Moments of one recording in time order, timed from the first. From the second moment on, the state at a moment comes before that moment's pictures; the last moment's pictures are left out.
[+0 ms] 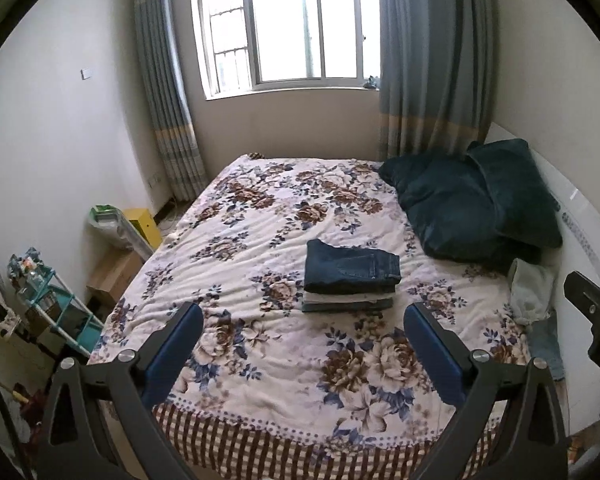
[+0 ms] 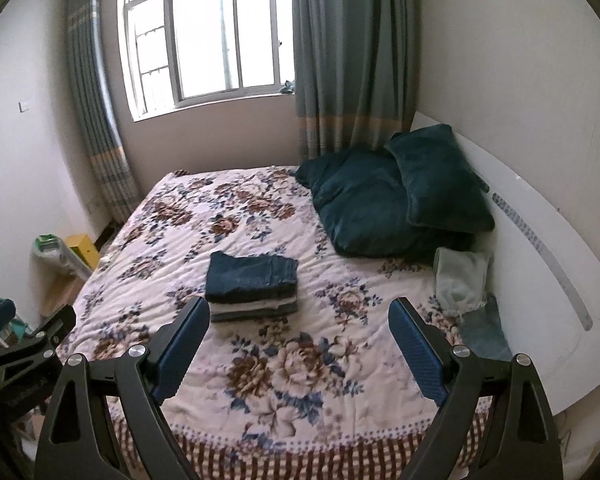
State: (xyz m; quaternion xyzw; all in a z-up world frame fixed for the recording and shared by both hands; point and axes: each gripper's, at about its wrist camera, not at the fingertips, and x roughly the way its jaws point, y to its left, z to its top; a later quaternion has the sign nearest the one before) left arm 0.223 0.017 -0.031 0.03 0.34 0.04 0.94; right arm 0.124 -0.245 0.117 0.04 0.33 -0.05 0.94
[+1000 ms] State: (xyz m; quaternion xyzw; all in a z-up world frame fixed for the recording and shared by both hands) left arm 0.305 0.008 -0.058 0.04 0.37 0.04 0.93; right arm 0.244 -0.228 0.040 0.03 0.38 -0.03 0.92
